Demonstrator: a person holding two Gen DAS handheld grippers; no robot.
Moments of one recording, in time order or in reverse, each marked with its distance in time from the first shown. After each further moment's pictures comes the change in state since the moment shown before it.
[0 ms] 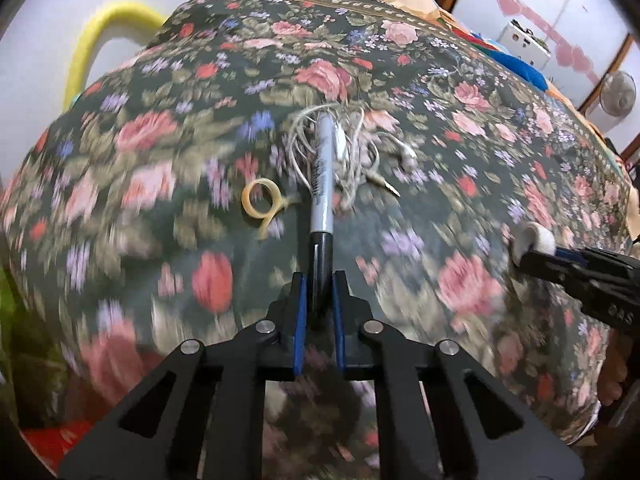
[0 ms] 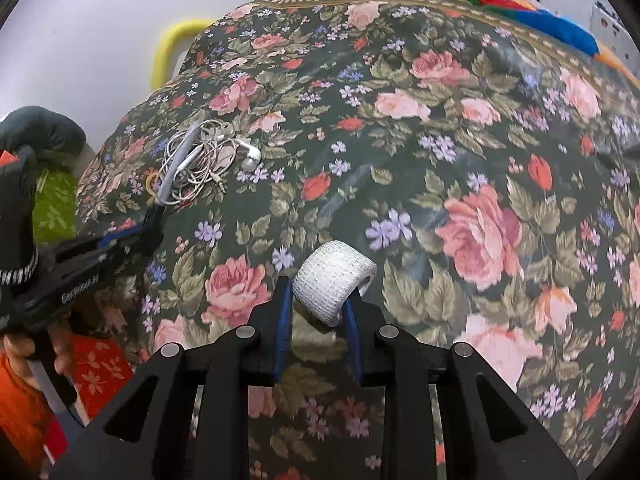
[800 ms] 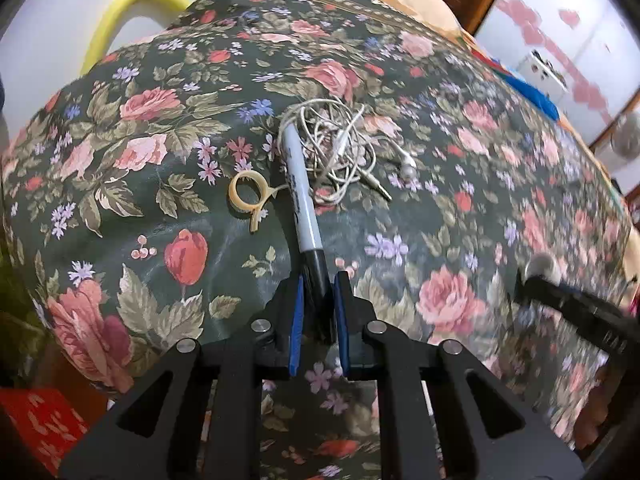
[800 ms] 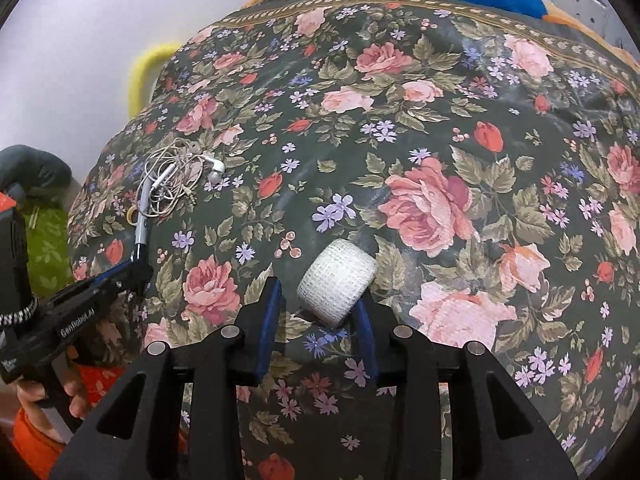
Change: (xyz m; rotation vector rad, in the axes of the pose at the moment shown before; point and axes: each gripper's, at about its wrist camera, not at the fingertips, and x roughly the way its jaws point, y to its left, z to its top) left arm 0.012 -0.006 0.003 -0.131 -0.027 -0.004; right arm -0.010 -0.017 -0.013 0.123 -0.052 -0.063
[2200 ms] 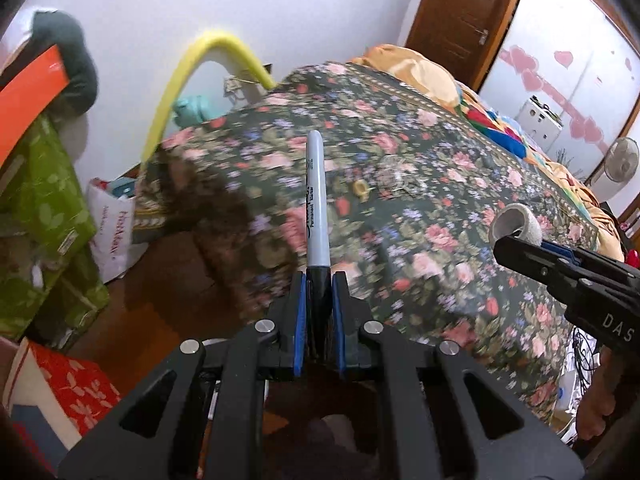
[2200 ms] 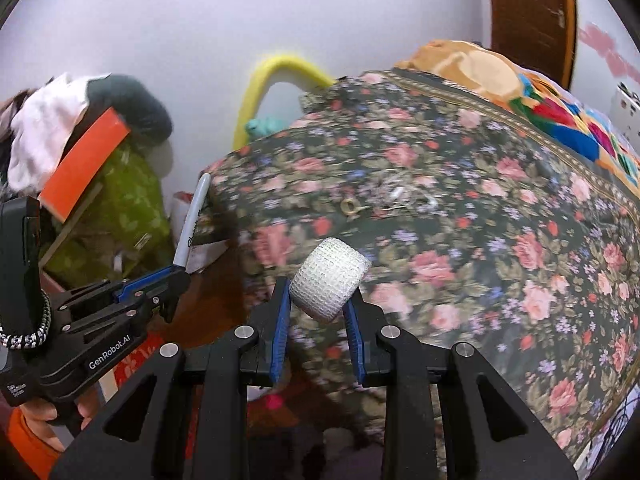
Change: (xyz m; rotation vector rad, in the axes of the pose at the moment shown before) left arm -0.224 0.083 -0.106 -0.036 -0.187 0.074; right arm -0.123 0.209 -0.074 -0.329 -0.131 0.118
